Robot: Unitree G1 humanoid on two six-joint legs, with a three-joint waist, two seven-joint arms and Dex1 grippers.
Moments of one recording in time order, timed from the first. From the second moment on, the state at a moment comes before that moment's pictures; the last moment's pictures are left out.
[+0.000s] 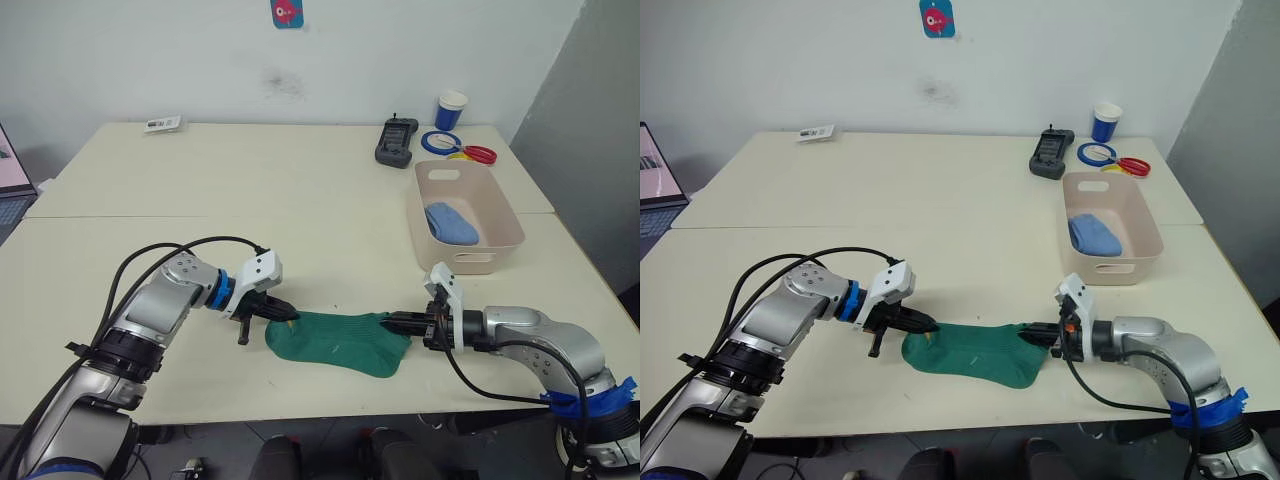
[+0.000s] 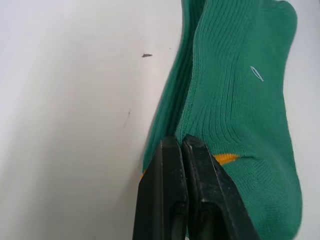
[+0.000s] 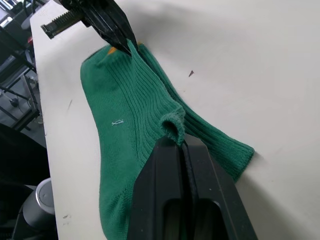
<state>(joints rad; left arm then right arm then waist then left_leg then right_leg) -0.59 0.74 -0.30 0.20 -0.18 0.40 -1.38 -0.30 -0.61 0.15 -0.25 0.61 0.88 0.83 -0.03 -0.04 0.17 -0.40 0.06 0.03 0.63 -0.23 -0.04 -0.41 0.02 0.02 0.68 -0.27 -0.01</state>
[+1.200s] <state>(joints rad) -0.35 0.67 -0.15 -0.21 -0.38 0.46 -1.27 -0.37 -0.54 0.34 -0.25 0.32 0.52 0.92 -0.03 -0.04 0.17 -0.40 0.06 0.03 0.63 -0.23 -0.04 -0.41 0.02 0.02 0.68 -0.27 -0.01</state>
